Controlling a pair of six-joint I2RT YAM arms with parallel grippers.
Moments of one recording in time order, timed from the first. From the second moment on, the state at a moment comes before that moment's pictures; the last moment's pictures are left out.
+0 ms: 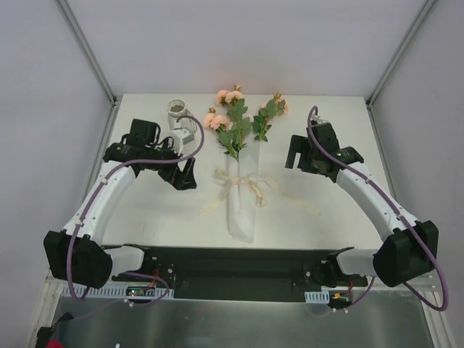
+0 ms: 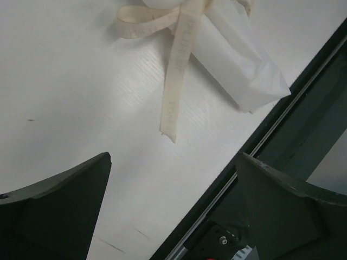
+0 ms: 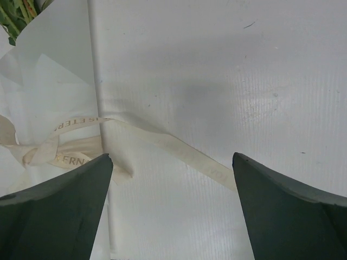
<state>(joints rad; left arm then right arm) -0.17 1.22 1.17 -0.93 0.64 0.28 0.39 1.30 1.12 -0.70 0.16 0.46</state>
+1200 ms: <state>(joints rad) -0.52 1.80 1.18 -0.51 0.49 0.39 0.59 1.14 0.79 -0.46 0.28 0.27</state>
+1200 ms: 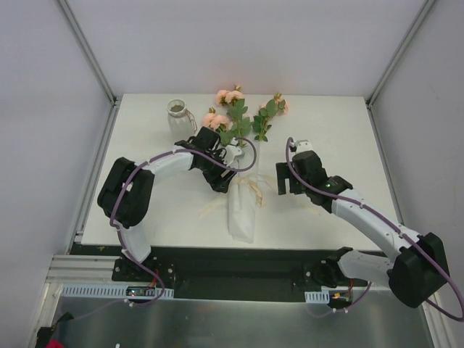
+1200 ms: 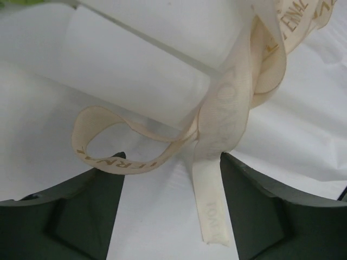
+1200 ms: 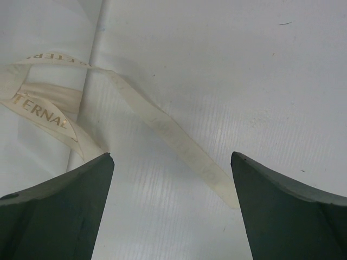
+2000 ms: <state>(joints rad) -0.56 1.78 1.15 -0.63 0.55 0.49 0.59 1.18 0.79 -0.40 0.16 0.32</state>
